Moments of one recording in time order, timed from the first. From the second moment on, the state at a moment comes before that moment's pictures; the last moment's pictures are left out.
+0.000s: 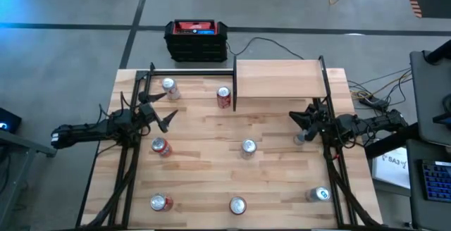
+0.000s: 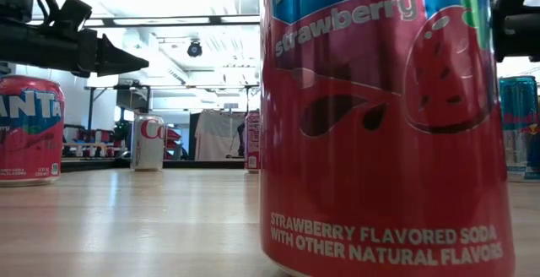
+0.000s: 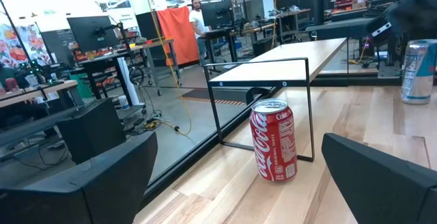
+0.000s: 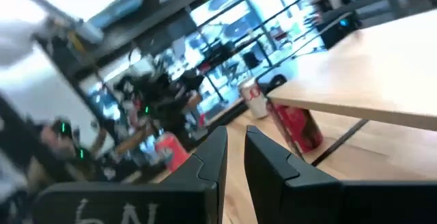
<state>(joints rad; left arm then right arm) 0.09 0.04 0.04 0.04 -0.53 0.21 0.20 0.03 0.01 0.15 0.54 0.51</state>
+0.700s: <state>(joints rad) 0.09 0.04 0.04 0.04 -0.53 0.21 0.21 0.58 0.82 -0.85 0.45 0.93</state>
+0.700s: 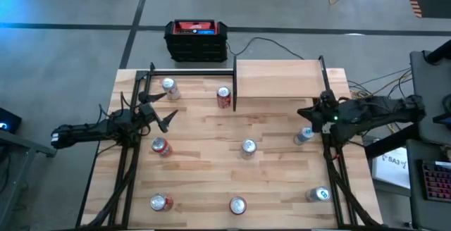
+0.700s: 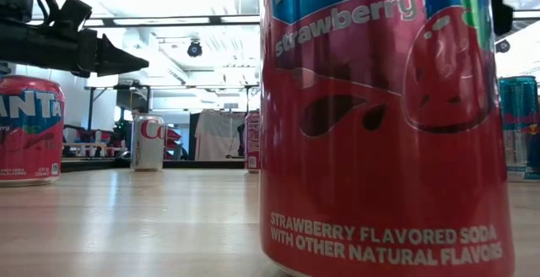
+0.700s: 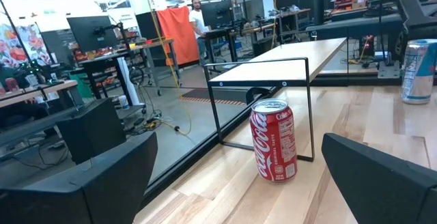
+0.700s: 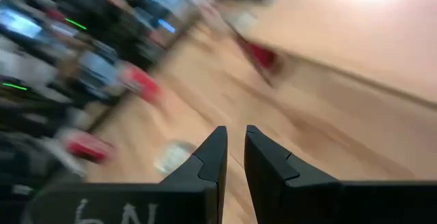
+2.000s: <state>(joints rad) 0.09 0.04 0.04 0.04 -0.53 0.21 0.10 1.19 1.29 -1.57 0.12 1.23</state>
